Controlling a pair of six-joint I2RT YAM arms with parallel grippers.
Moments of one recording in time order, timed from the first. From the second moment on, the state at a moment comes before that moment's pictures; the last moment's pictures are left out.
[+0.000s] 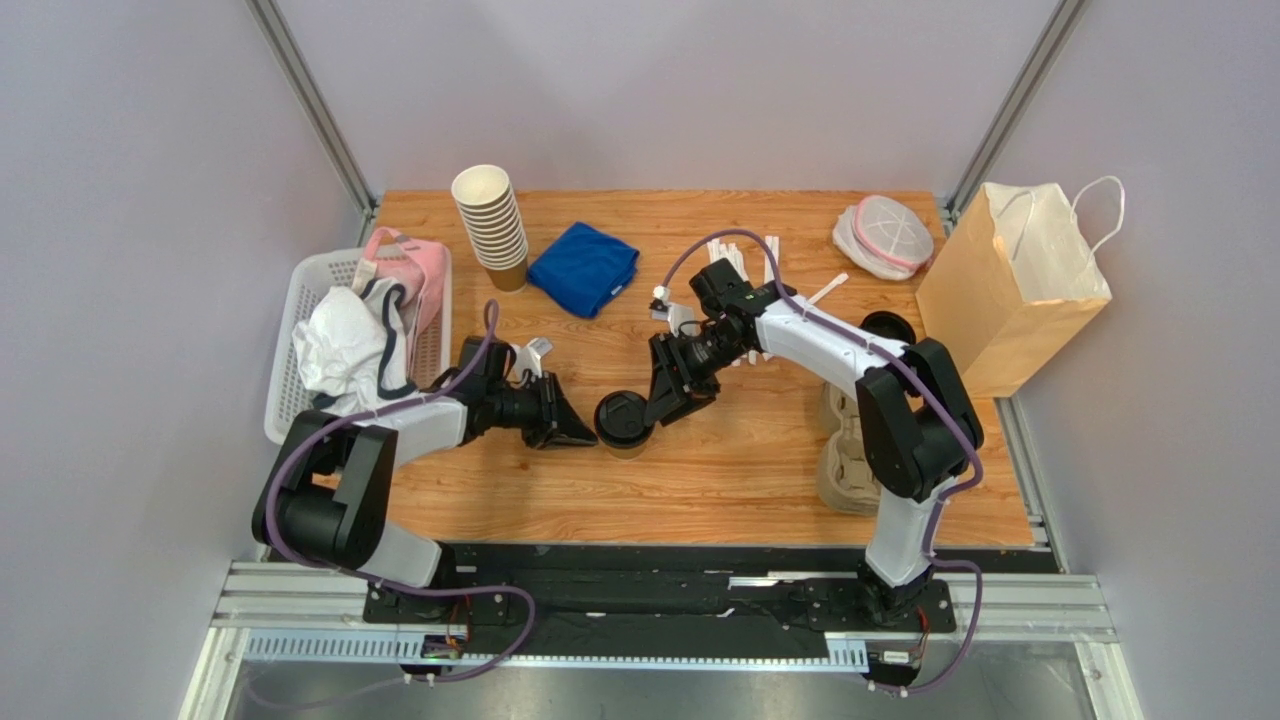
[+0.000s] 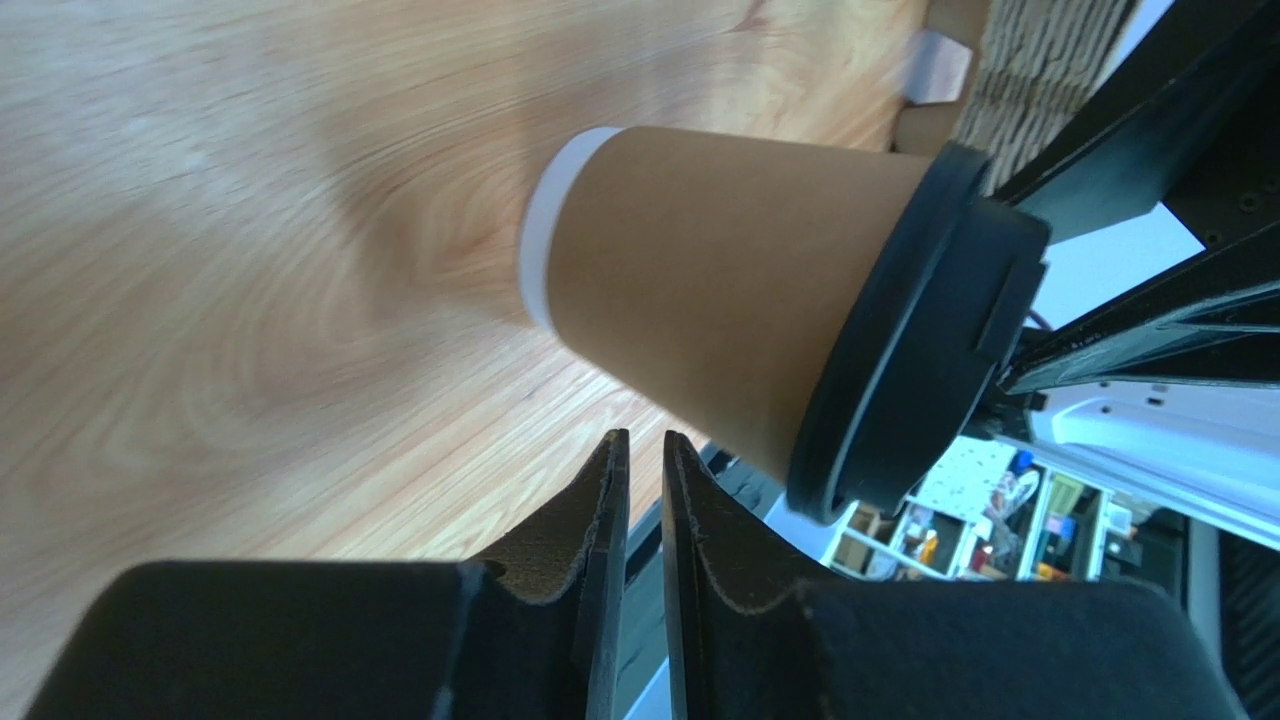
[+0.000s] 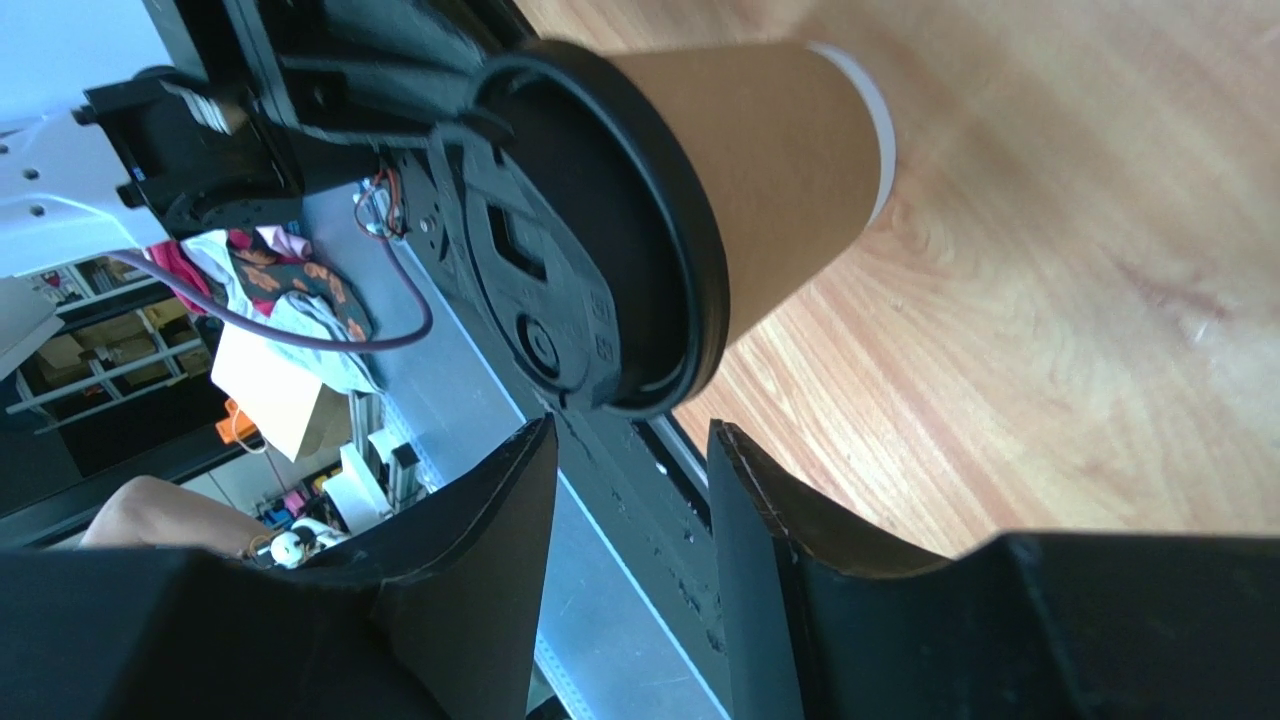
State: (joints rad) left arm -0.26 1.46 0.56 -0.03 0.82 -0.65; right arm 0.56 1.84 1.35 -0.72 -0.81 0.27
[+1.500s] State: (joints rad) left arm -0.32 1.38 0.96 -0.47 0.64 -0.34; right arm 0.50 1.91 1.55 -0.86 -0.63 0.22
